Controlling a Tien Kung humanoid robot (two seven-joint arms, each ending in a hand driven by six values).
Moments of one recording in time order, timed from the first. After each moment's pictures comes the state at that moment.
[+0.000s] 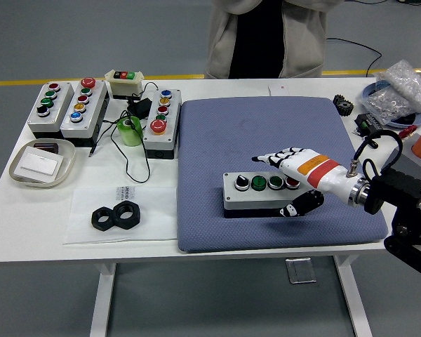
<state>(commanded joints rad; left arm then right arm) -0.14 0.16 -0.34 -0.21 -0.03 0.26 -0.06 0.66 -0.56 0.59 1.40 -1.86 -0.09 0.12</state>
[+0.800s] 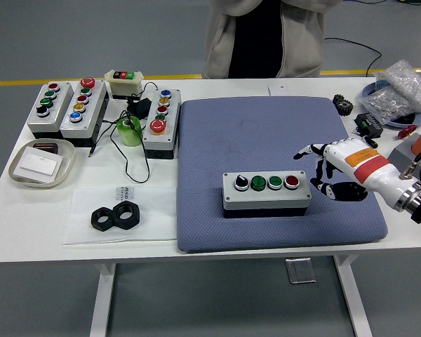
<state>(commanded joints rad) -0.14 0.16 -0.34 -0.21 -0.04 0.26 -0.06 0.46 -0.68 0.77 1.54 -1.87 -0.17 0.10</state>
